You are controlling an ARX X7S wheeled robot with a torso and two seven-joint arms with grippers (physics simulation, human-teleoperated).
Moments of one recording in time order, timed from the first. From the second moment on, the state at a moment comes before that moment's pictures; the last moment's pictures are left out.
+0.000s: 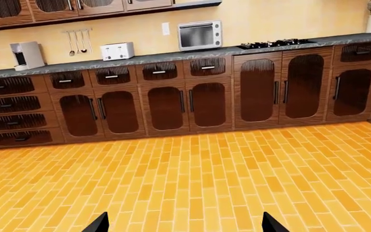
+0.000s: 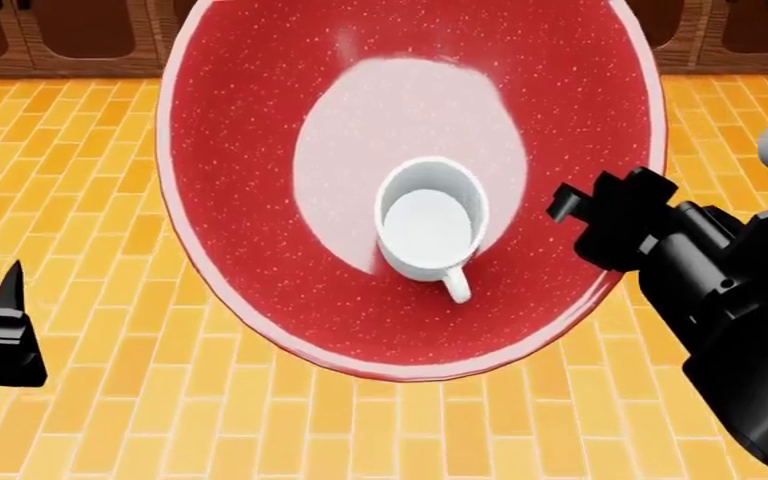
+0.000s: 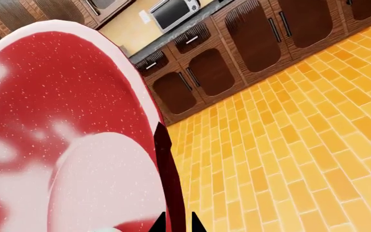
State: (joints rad) left arm -0.42 -0.43 -0.04 0.49 -0.46 -0.92 -0.21; right arm 0.83 0.58 -0.09 0.07 1.44 0.78 0.47
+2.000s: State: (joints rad) left arm -0.46 -0.46 -0.06 0.53 -0.52 -0.96 -0.23; right arm 0.88 0.56 -0.11 0.11 1.45 0.77 0.47
